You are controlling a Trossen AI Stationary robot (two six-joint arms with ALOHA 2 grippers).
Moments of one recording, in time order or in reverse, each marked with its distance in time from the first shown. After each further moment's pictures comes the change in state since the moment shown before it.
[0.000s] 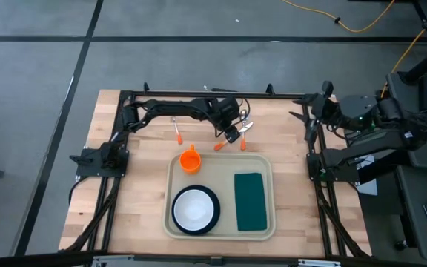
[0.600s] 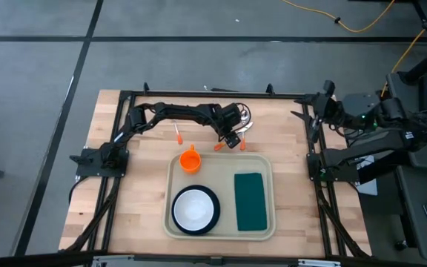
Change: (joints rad) left arm -0.014 0.091 -0.002 0.031 0.013 -0.013; right arm -0.022 -0.016 0.000 -0.007 -0.028 -0.016
